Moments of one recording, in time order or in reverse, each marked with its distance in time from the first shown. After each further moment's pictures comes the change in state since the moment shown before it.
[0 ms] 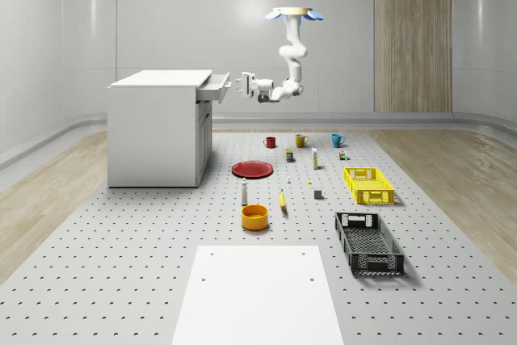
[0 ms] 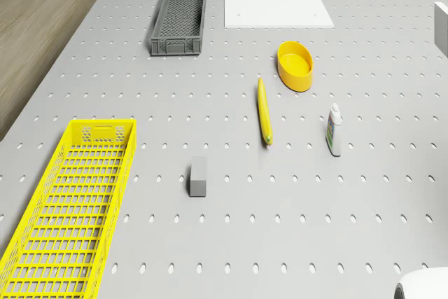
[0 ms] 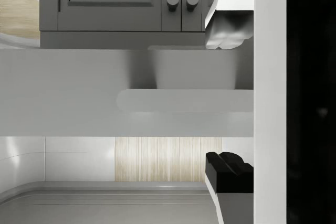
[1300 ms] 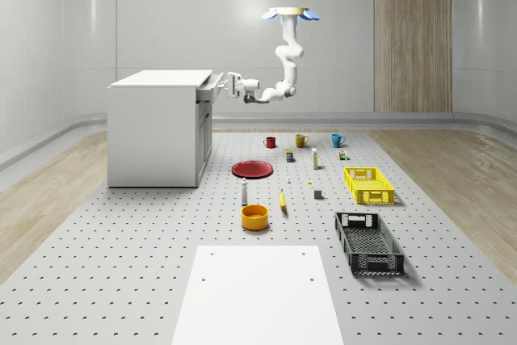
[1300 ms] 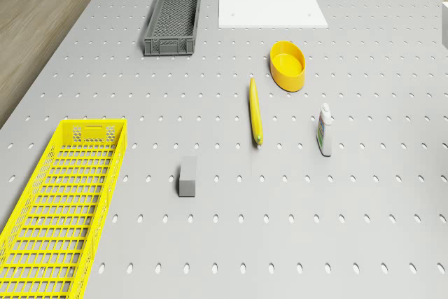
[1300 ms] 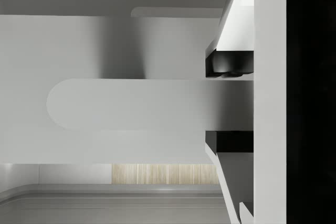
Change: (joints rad) arm 0.060 0.195 0.084 0.201 0.050 0.169 -0.070
